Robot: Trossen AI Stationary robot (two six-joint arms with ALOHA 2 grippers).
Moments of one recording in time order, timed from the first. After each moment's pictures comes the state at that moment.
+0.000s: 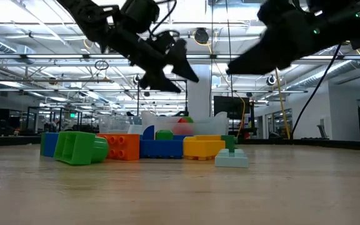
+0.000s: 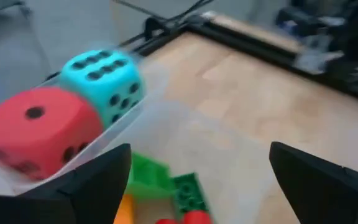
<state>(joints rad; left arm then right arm) 0.18 1.66 0.95 0.29 -0.21 -0.27 0.25 1.30 0.47 0.50 0.40 0.04</state>
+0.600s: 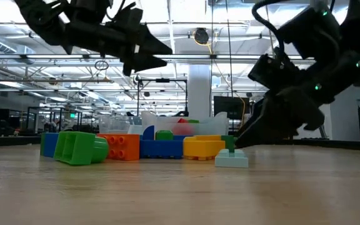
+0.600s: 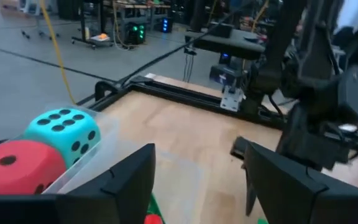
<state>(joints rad) 0.15 1.39 0.59 0.69 -0.09 -0.18 0.27 1.69 0.47 0.60 0.39 0.23</state>
